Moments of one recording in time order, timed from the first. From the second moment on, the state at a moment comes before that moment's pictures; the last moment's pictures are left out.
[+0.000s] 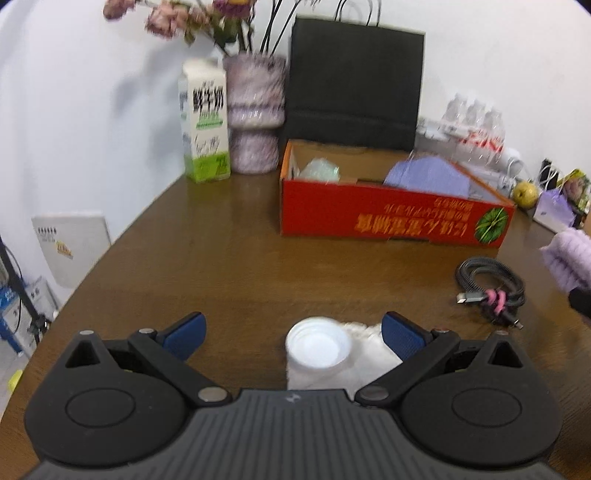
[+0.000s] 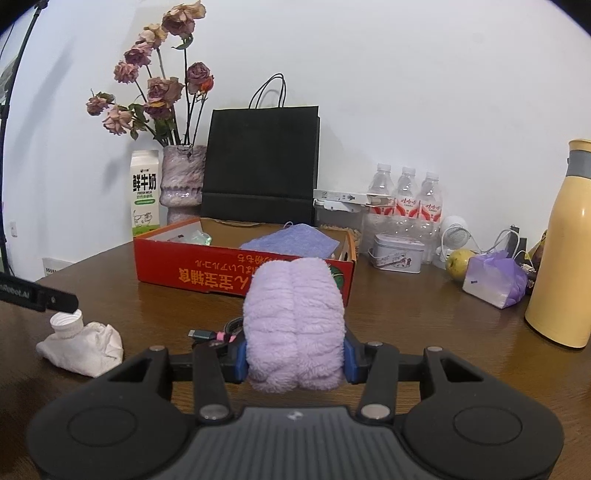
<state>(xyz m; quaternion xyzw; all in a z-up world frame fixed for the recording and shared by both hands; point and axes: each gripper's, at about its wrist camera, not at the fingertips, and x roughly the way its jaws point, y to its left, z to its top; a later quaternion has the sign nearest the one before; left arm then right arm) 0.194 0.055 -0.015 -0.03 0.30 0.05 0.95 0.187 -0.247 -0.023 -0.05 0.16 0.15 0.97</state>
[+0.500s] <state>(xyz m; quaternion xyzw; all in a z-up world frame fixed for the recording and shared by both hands) 0.196 0.053 -0.022 -0.03 0.30 0.03 0.95 0.190 -0.249 -0.023 -0.04 0.17 0.16 0.97</state>
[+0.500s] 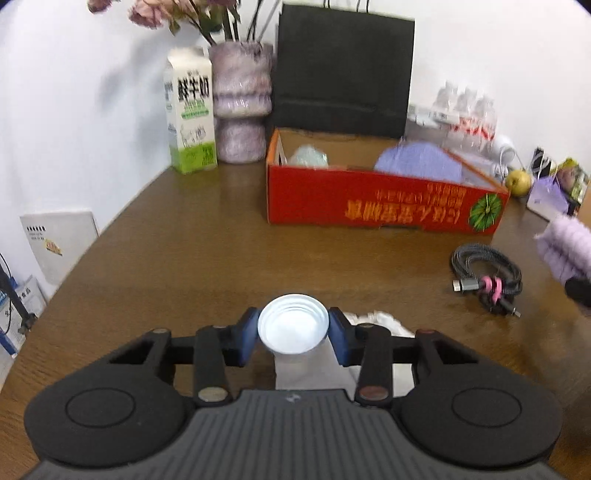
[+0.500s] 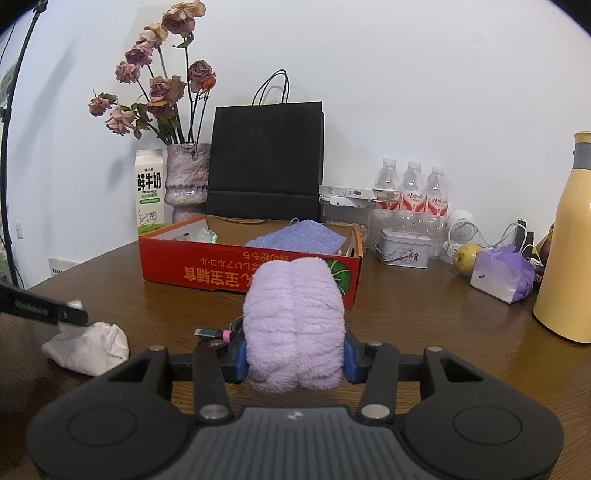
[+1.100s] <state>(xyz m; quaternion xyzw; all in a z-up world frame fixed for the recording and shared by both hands) 0.172 0.019 0.001 -0.03 0.21 0.07 0.97 0.184 -0.229 -0.022 -0.05 0.16 0.15 0.97</state>
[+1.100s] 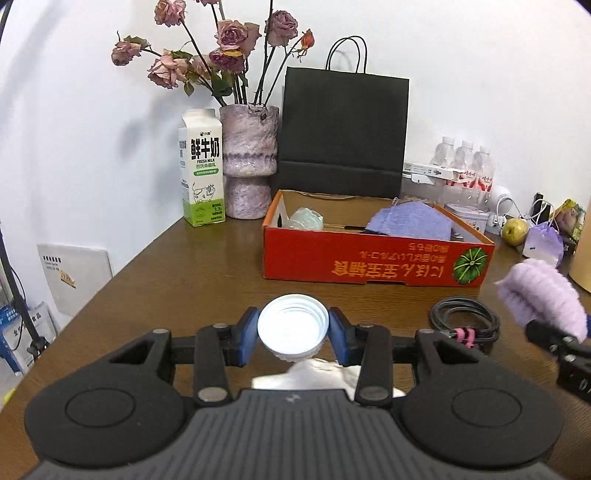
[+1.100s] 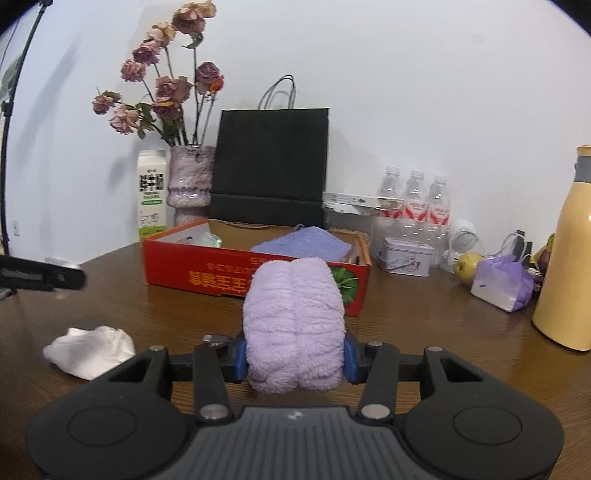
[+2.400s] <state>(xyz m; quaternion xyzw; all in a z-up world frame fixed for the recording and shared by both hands) 0.249 -0.015 0.065 -0.05 0.17 0.05 0.98 0.254 -0.198 0.035 -0.03 0.14 0.21 0.97</state>
